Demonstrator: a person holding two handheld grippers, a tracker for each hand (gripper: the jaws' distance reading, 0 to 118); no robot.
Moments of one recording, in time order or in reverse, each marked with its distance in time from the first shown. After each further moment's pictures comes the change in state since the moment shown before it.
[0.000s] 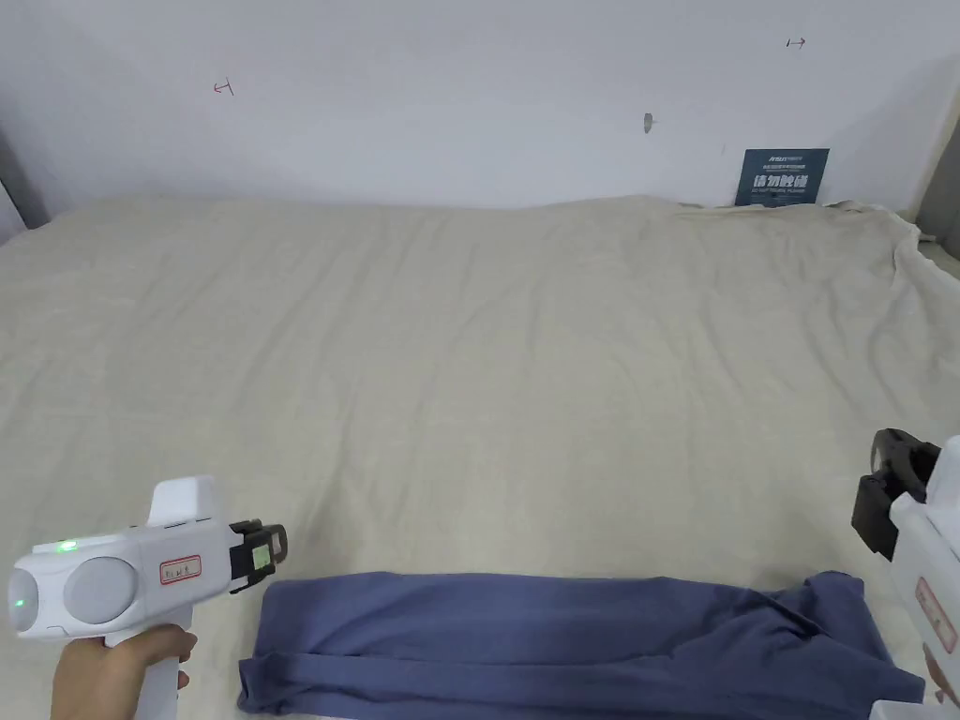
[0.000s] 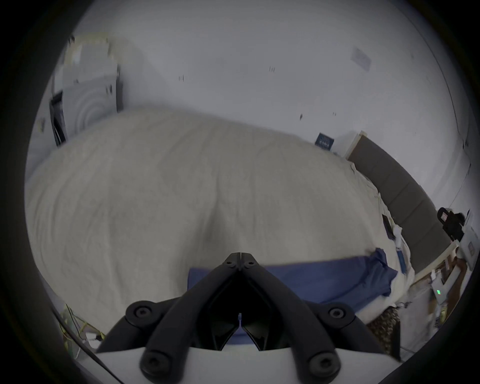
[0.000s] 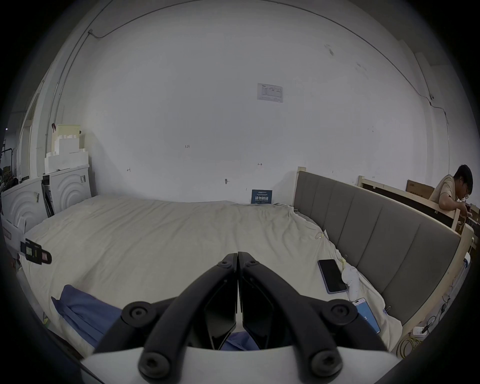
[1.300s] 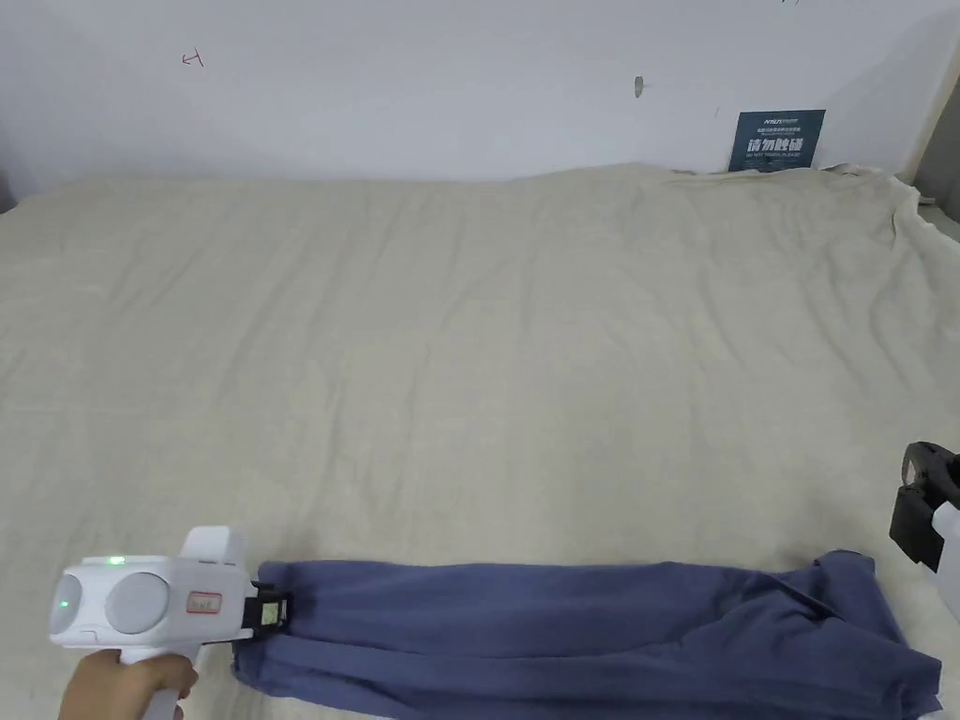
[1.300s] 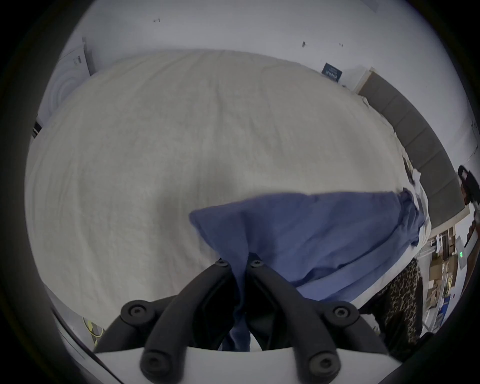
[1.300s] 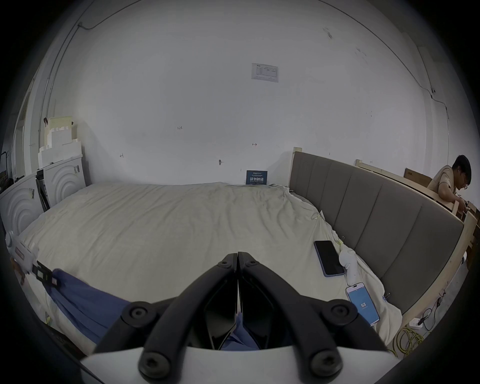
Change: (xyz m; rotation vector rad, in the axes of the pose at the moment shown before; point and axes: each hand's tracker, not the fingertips) left arm -0.021 -0.021 -0.060 -0.243 0.052 -0.101; right arm 0.012 -0.011 -0.012 -0.102 -0.015 -0.018
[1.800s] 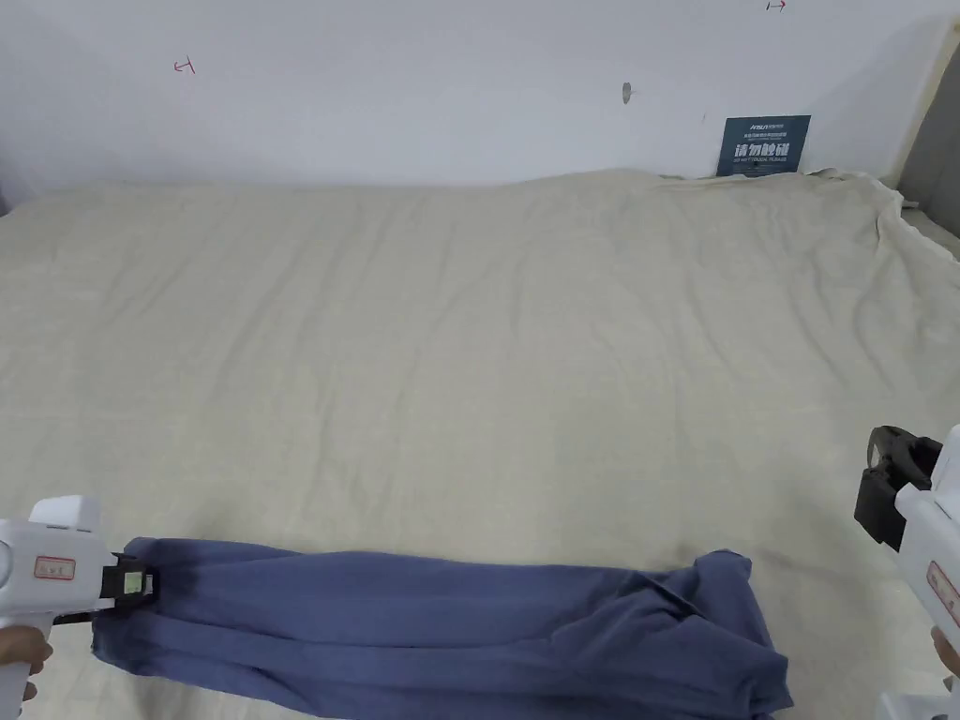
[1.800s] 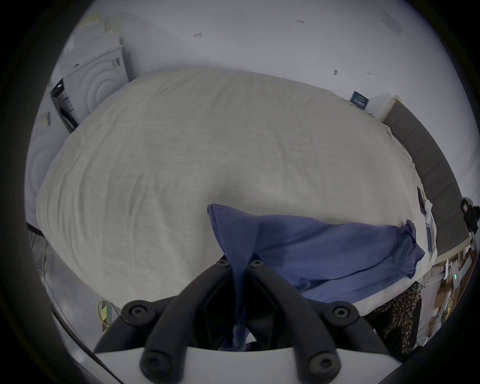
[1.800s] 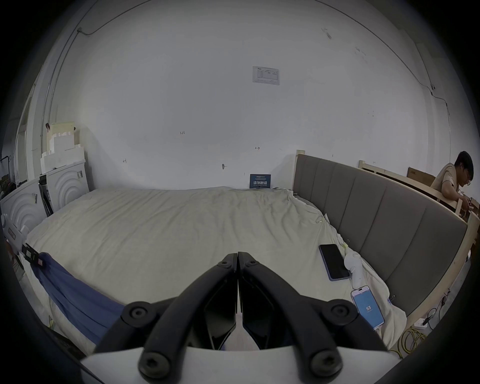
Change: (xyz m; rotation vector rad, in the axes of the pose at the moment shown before) left arm -0.066 0.027 0.063 0.020 0.170 0.091; right arm 0.000 0.006 -0.002 0.020 0.026 -0.015
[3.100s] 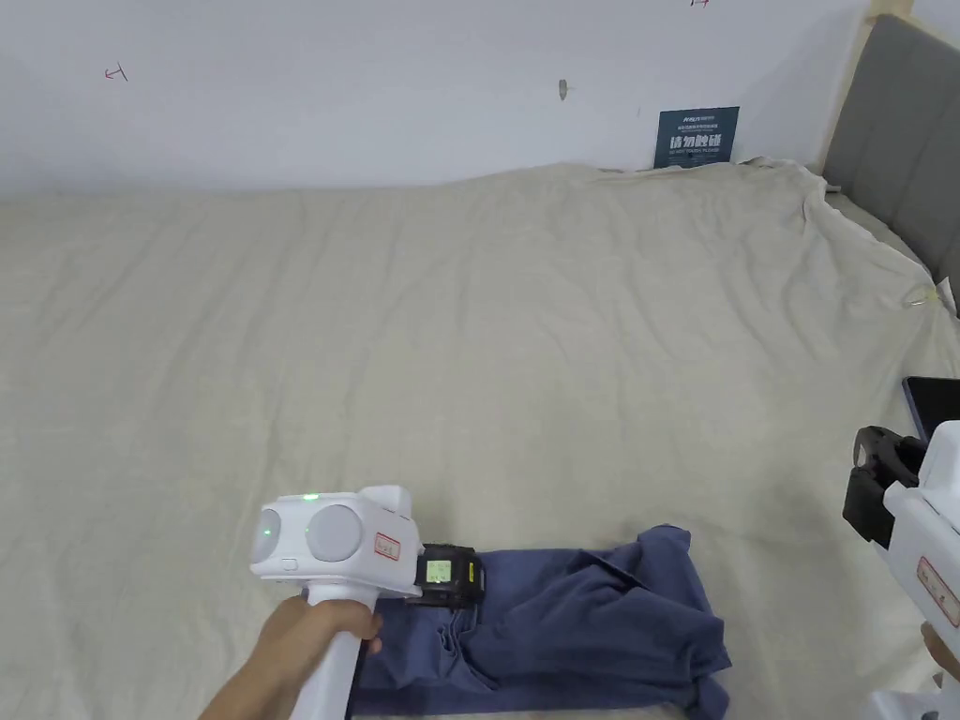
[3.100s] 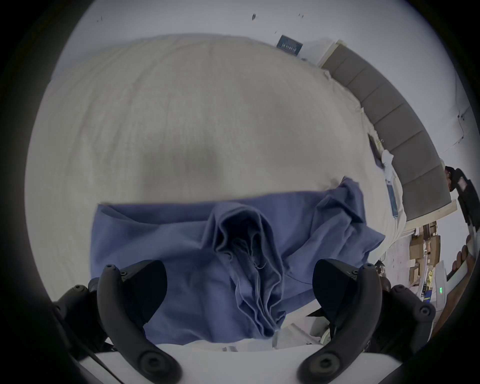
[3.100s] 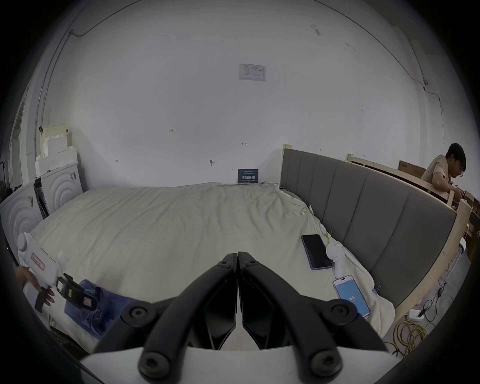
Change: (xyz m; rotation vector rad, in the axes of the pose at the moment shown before) left arm 0.265 -0.028 -0.059 -0.134 -0.328 -0.206; right arm 0.038 -0.014 0.028 -0.022 -0.044 -0.031
